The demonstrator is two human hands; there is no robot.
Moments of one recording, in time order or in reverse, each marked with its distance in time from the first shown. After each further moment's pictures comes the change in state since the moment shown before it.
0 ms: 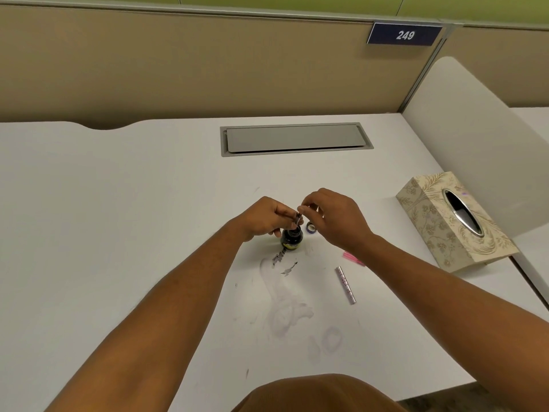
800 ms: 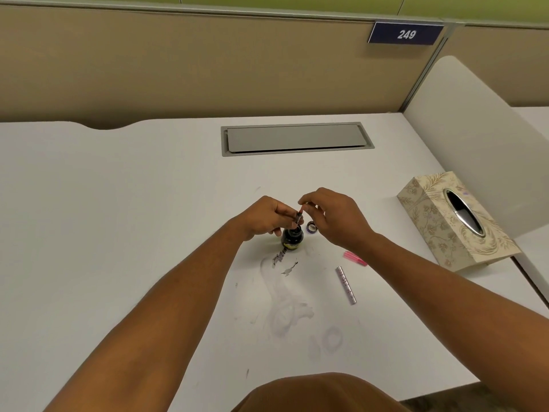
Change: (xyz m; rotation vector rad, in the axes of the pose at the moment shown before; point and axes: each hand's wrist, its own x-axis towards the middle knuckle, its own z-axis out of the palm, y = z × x) left_hand 0.000 0.001 0.000 -0.007 -0.001 -0.011; right_hand 0.001 -0.001 -0.002 0.036 -0.014 -0.025
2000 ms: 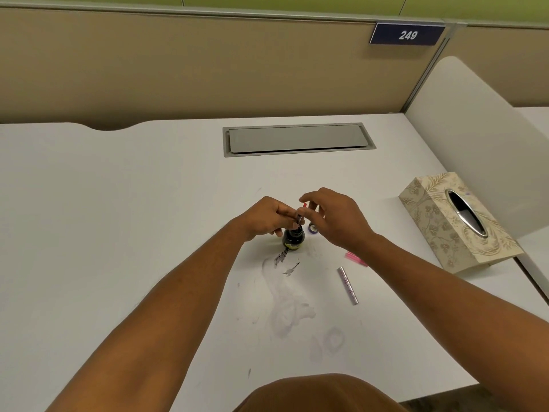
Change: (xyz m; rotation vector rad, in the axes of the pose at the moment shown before) left_hand -0.004 0.003 -0.001 0.055 0.022 0.013; right_hand 0.002 -0.001 0.001 -0.001 -0.024 0.035
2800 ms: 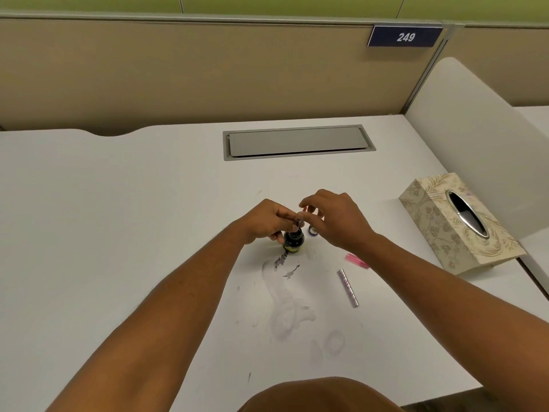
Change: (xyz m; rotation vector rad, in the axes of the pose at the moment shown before) left_hand -0.002 0.005 0.002 -0.012 -0.018 -0.029; right_hand 0.002 -0.001 -0.006 -0.047 -0.015 -0.052
